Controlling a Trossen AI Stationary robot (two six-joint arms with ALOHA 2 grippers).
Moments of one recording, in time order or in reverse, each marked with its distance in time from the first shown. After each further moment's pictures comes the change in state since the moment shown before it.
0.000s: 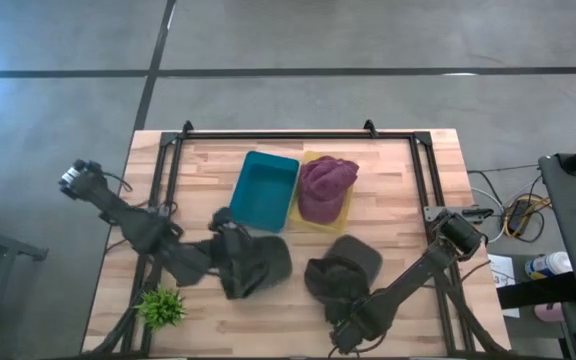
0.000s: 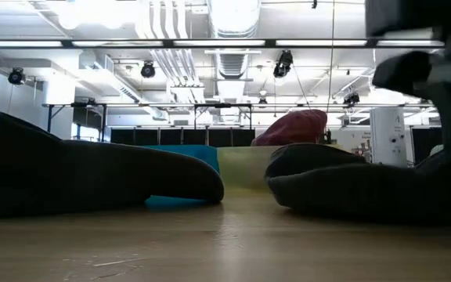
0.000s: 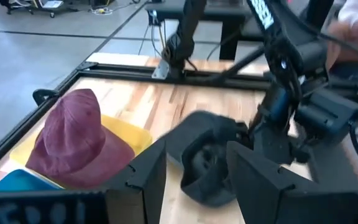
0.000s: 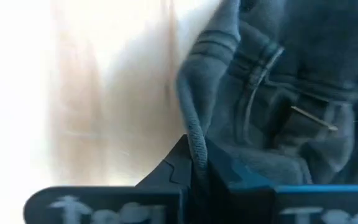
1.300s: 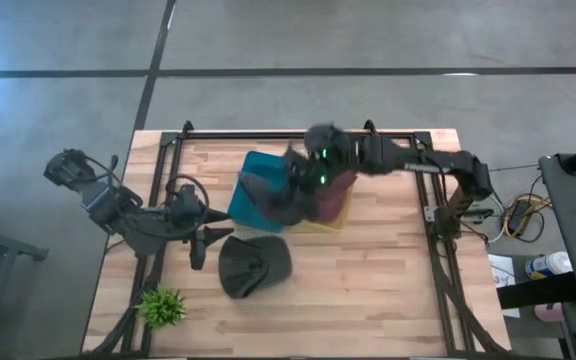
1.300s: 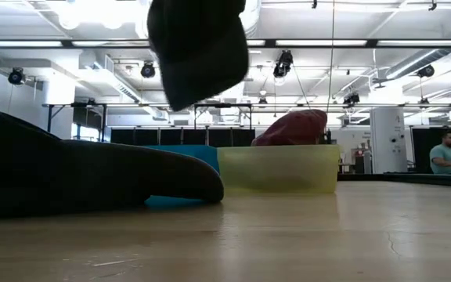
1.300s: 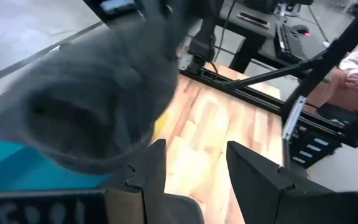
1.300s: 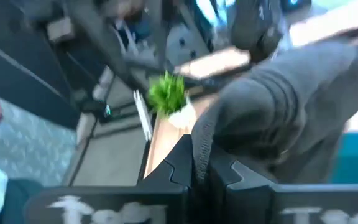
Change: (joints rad) left arm -0.006 -0.252 -0.013 -0.303 -0.016 -0.357; right arm -0.827 -0.334 0.349 0.354 -0.806 -0.362
